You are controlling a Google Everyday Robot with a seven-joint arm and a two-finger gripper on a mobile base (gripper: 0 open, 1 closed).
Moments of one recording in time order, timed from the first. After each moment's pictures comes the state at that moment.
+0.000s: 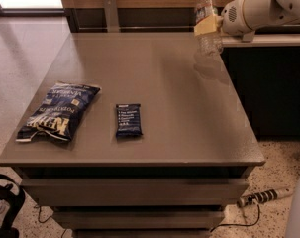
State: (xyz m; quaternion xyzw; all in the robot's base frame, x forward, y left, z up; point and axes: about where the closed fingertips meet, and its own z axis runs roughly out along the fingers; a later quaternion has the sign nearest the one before) arm 0.755 -0.186 0.925 -0.15 0.88 0.24 0.39
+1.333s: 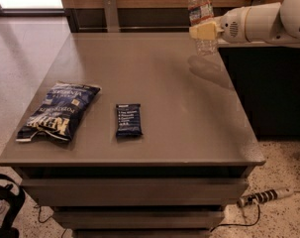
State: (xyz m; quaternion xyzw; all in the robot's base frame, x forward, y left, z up) arm 0.744 -0.167 0.941 -0.30 0.76 0.24 0.52
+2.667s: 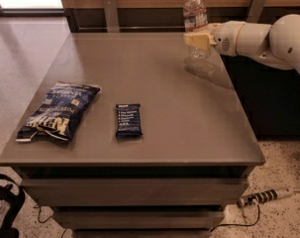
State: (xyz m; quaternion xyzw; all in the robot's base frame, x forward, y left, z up) arm 0.755 -0.156 0.921 -0.32 0.70 0.25 0.59
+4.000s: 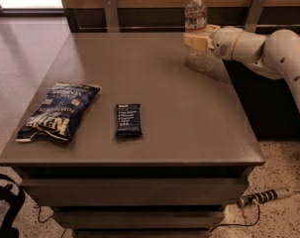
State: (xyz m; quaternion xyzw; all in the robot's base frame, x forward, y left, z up) arm 0.780 -0.161 0.910 -0.32 0.65 0.26 0.64
